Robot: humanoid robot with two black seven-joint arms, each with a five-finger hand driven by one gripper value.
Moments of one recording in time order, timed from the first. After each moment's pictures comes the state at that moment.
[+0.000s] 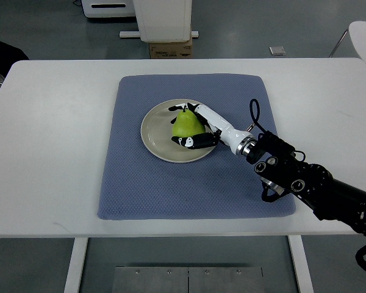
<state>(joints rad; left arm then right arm) -0.04 0.00 -0.11 -0.19 -0.10 0.11 -0.12 0.91 0.00 0.16 0.64 -0.78 -0.07 0.51</state>
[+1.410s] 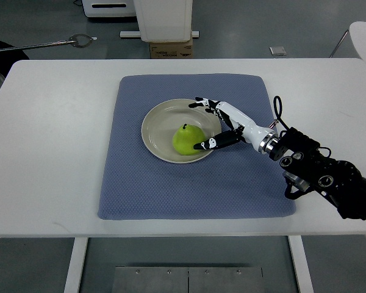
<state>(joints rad) -0.04 0.00 -0.11 -0.19 -0.10 0.11 -0.12 0.90 -0.14 0.19 0.71 -0.74 0.01 0.51</state>
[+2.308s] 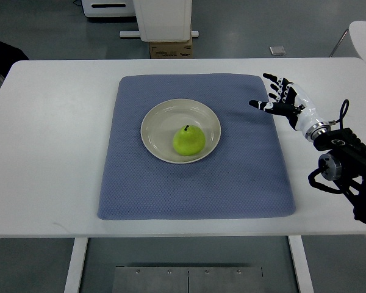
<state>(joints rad) -0.04 0.00 -0.11 -0.19 -0.10 0.11 -0.12 0.76 -0.22 0.67 0.70 -0.48 0.02 0.31</state>
